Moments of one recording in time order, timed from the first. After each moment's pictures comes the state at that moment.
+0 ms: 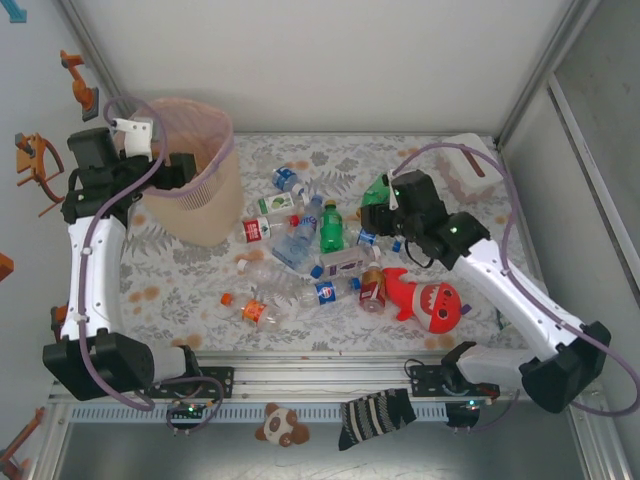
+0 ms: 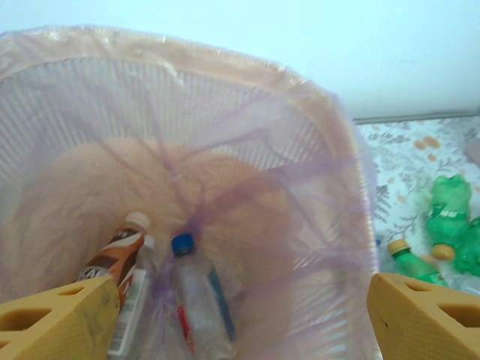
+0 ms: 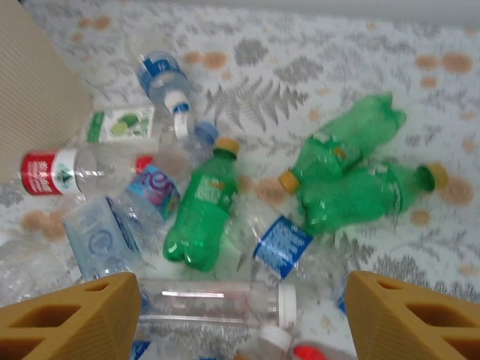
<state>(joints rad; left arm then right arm) 0.13 1.28 1.38 -0.62 0.47 0.10 0.62 1.22 1.19 -0.73 0.11 0.36</state>
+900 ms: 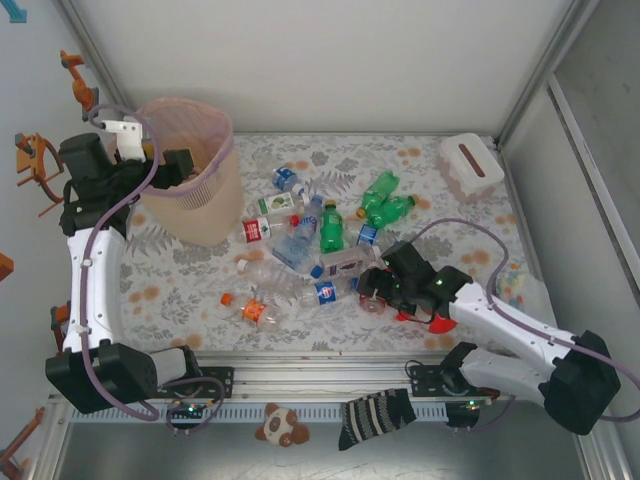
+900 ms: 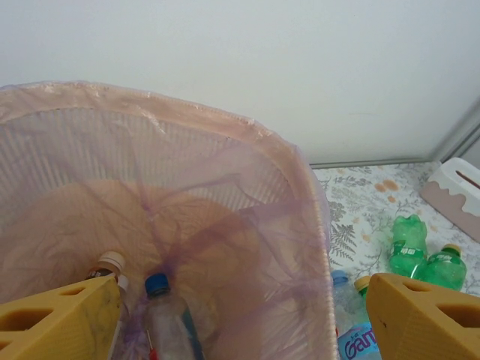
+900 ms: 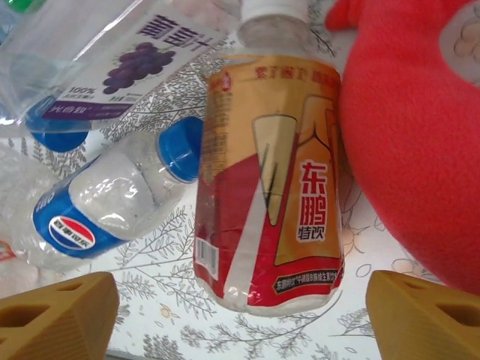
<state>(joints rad) 0.17 1.23 1.31 -0.48 0.59 0.01 0.74 1.03 0.60 -0.60 -0.09 1.04</state>
